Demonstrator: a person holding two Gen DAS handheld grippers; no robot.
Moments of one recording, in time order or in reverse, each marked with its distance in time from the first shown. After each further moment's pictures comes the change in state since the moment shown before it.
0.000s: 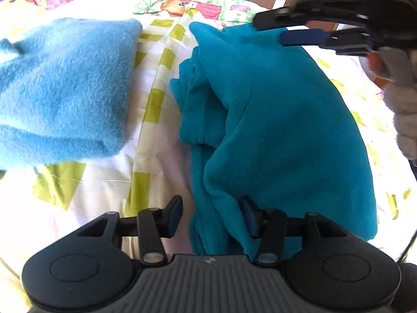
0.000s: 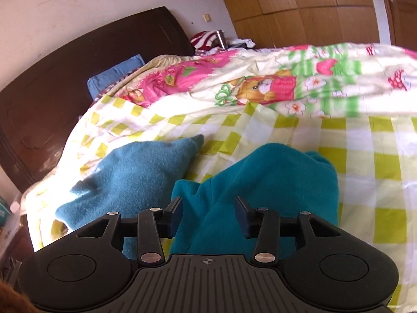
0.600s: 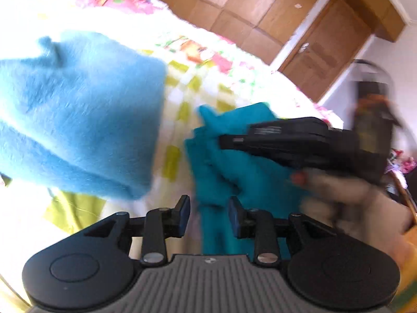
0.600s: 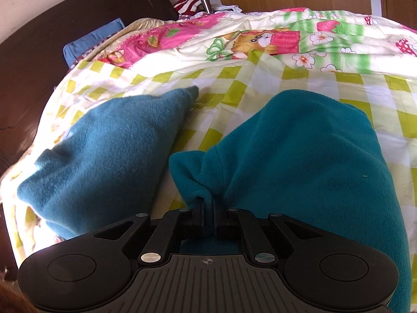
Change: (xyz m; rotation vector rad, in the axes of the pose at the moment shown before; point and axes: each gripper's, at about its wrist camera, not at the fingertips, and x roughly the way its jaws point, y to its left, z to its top) left arm -0.045 0.059 0.015 -0.197 -0.222 -0.216; right arm 0.077 0.024 -0.026 0.119 0.124 -0.053
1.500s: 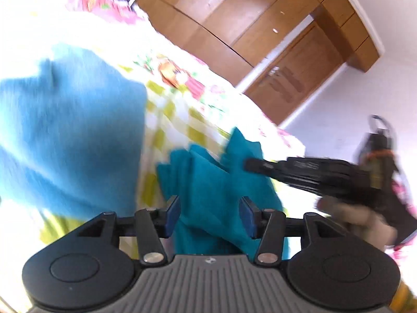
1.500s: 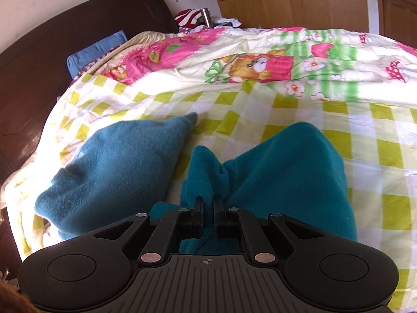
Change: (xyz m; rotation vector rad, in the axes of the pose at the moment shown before) left arm -0.006 0.023 0.042 -0.047 -0.072 -0.108; right arm -0.067 -0.011 0.024 -0.018 -0.050 -0.014
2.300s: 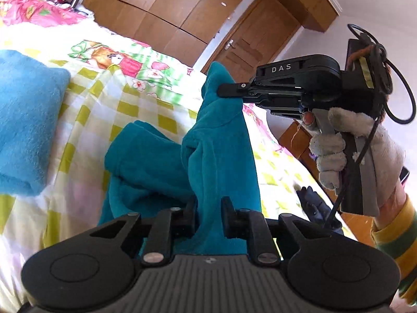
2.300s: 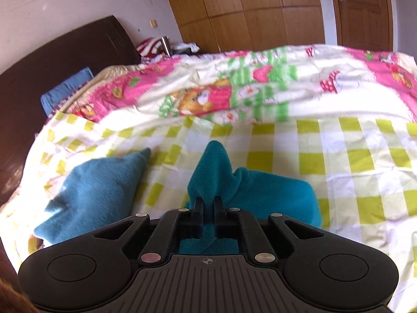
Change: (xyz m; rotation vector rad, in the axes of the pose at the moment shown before) left arm 0.005 -0.076 -0.056 0.108 0.090 -0.175; right arm -0.089 -0.024 0.023 0.028 -0.107 -0.093
